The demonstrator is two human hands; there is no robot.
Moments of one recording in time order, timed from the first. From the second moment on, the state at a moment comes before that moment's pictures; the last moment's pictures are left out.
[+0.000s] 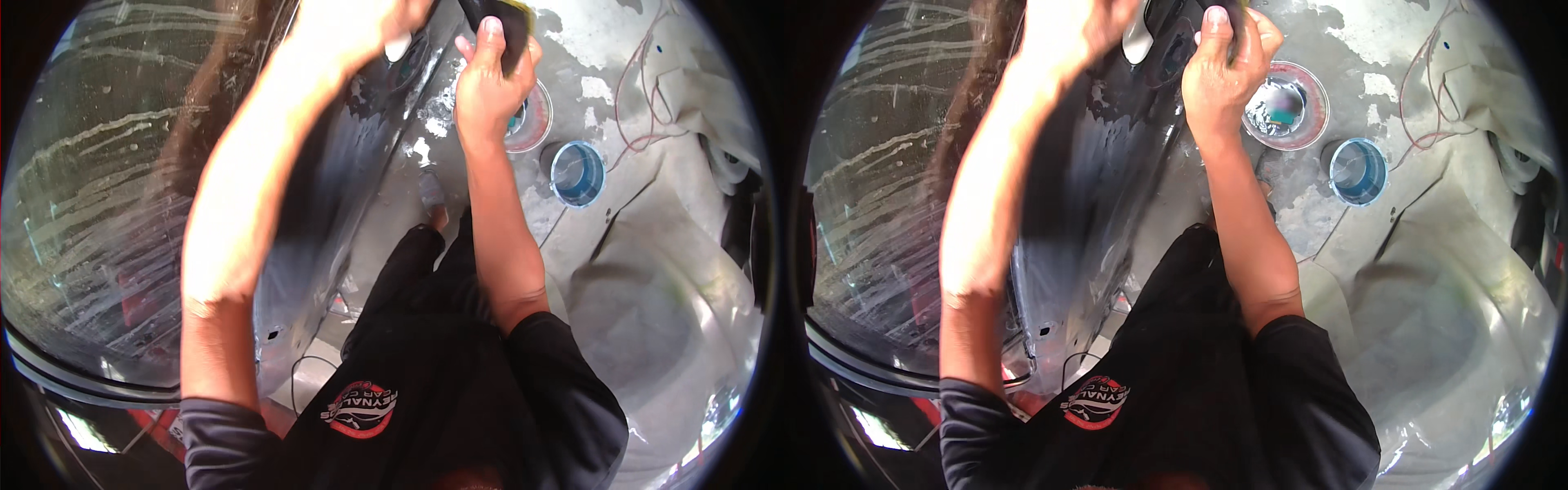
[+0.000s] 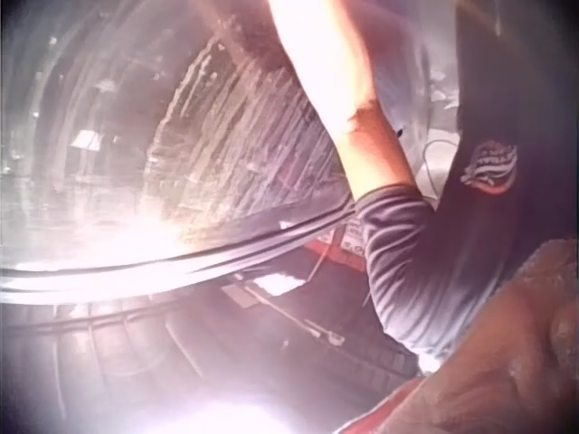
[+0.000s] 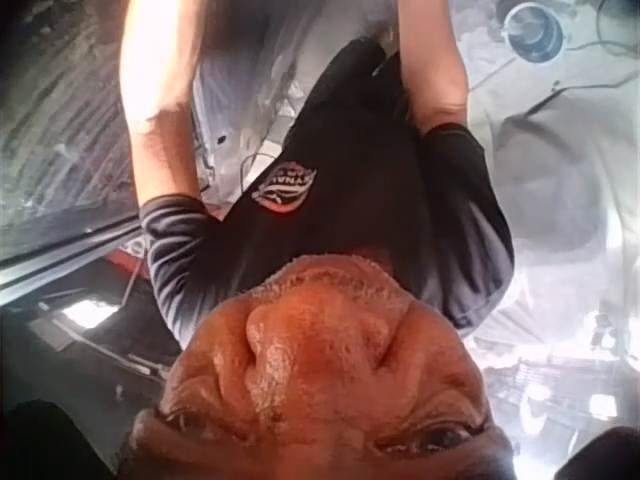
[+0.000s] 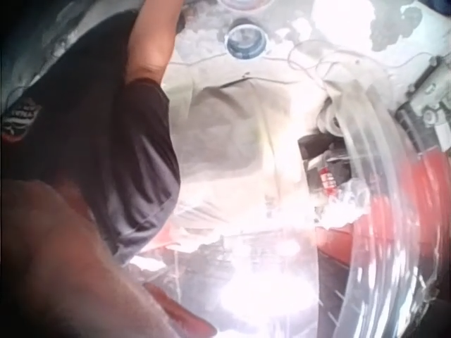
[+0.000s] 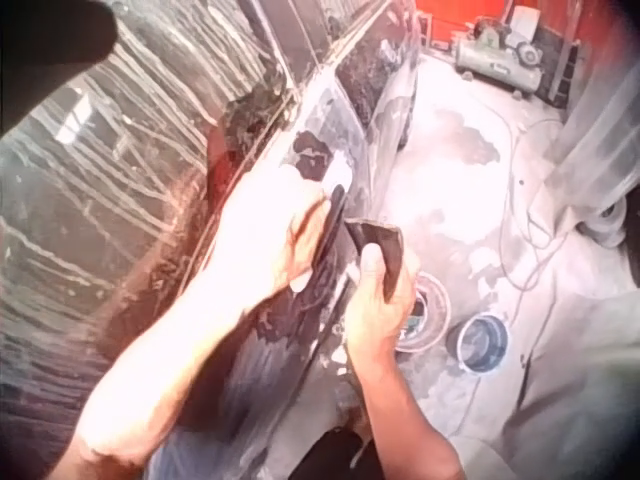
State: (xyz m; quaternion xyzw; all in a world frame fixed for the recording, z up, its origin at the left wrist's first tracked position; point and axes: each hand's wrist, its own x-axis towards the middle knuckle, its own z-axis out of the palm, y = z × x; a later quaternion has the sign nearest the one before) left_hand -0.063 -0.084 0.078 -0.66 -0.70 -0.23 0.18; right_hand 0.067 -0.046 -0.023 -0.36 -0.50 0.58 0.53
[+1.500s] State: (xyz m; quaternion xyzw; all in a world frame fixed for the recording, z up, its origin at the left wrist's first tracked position) left_hand -0.045 -0.189 0.061 -0.62 -0.76 0.04 0.21; right_hand 0.064 -0.061 -0.109 -0.25 -0.61 0.56 0.50
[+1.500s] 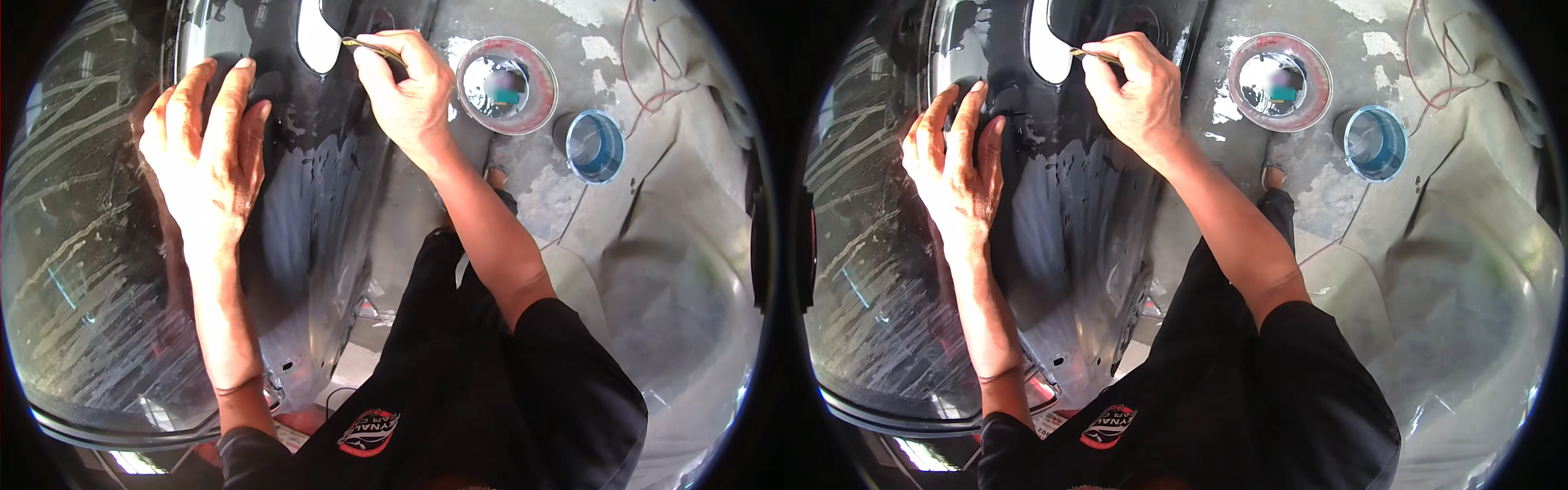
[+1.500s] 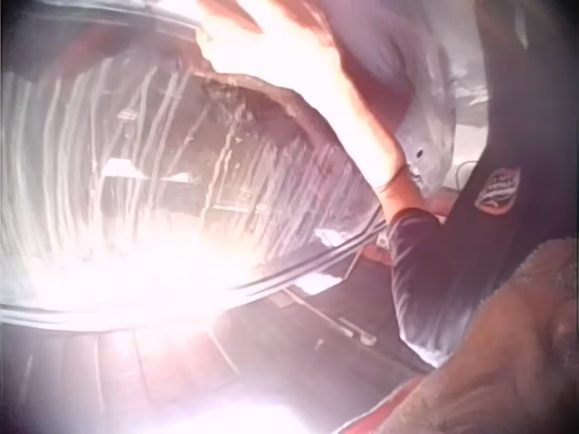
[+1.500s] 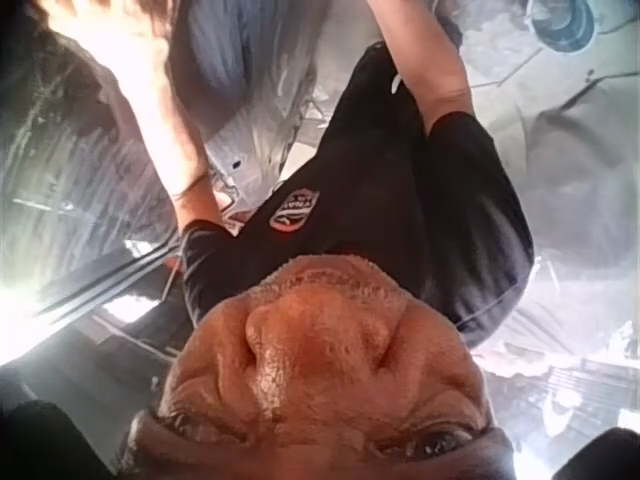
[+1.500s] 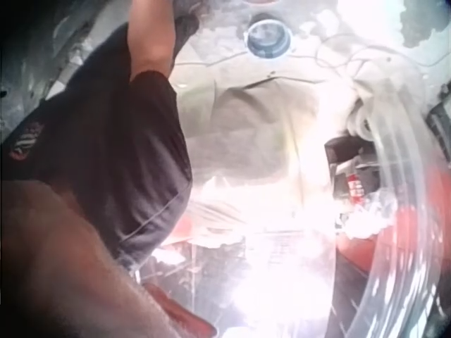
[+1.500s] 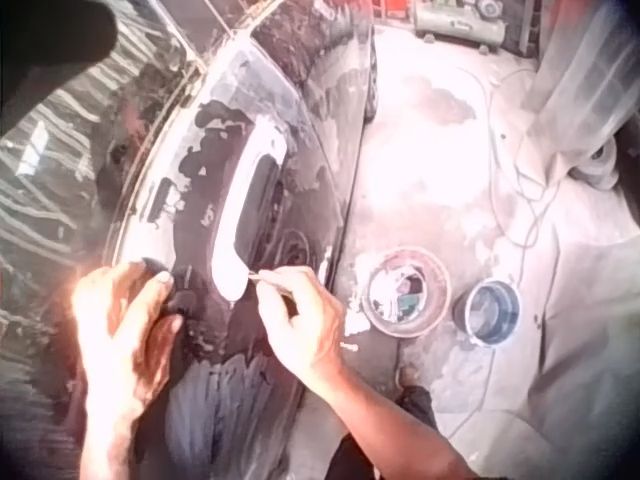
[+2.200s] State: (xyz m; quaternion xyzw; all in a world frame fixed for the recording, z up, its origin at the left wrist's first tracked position) left_hand -0.044 -0.184 0.062 -0.59 -0.78 0.04 0.21; right_hand 0.057 -0.070 -0.086 -0.24 -0.66 0.53 0.48
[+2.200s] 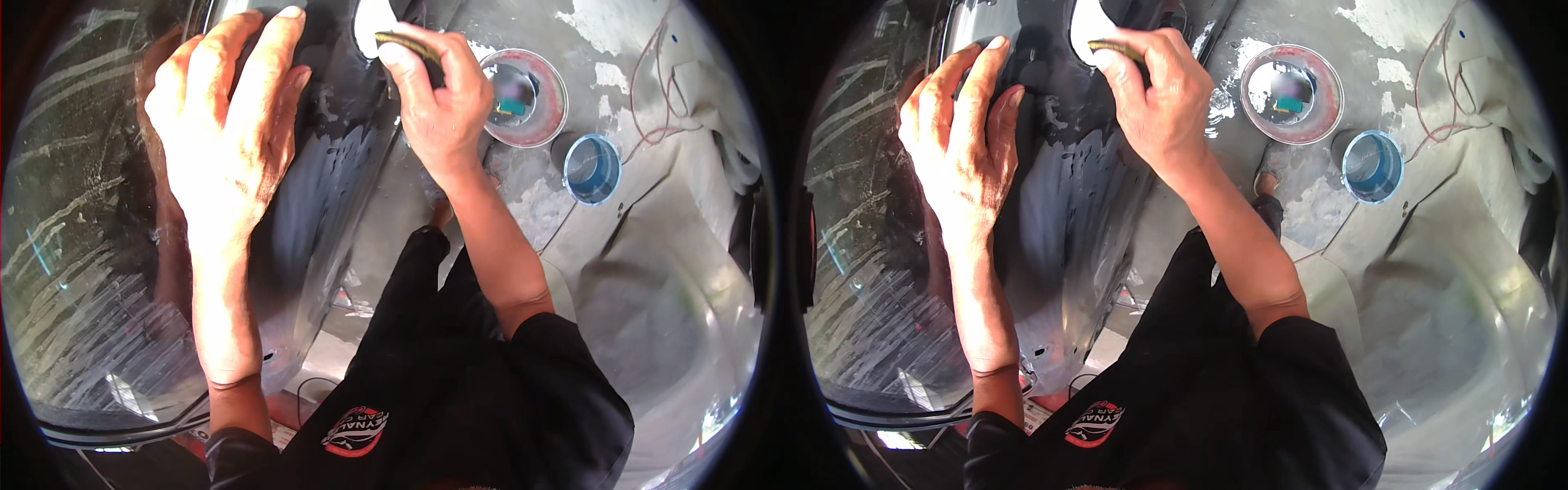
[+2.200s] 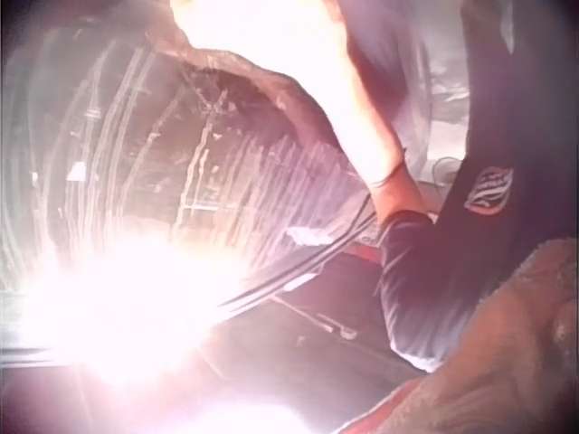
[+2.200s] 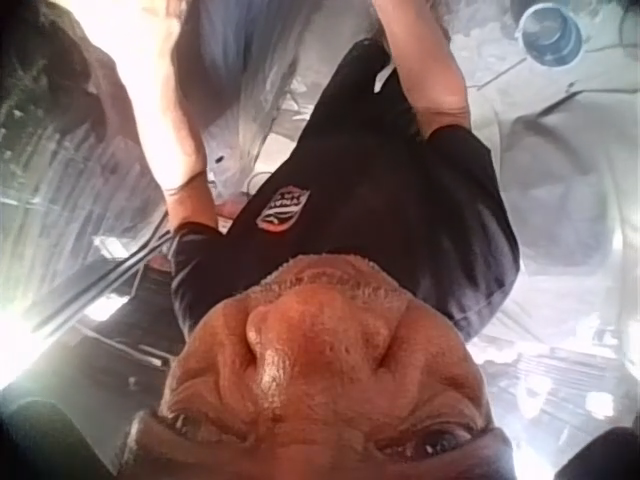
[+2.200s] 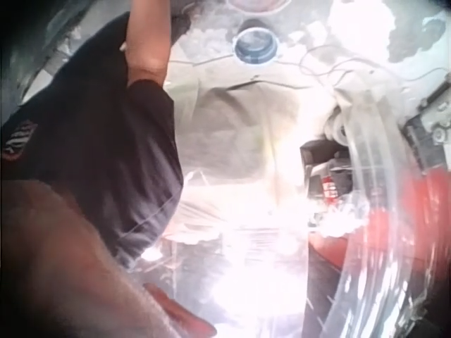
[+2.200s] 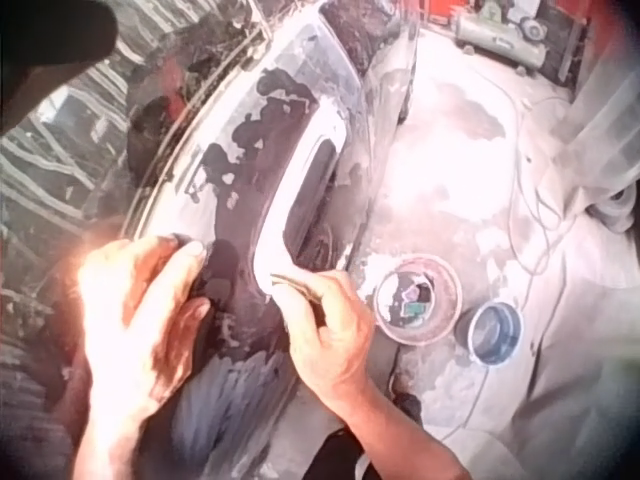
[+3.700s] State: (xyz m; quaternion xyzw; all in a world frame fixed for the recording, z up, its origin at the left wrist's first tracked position) left_hand -0.065 -0.178 0.046 -0.67 -0.68 -0.17 0.26; right_hand 0.022 -0.084 -0.072 -0.27 -0.69 0.35 0.57
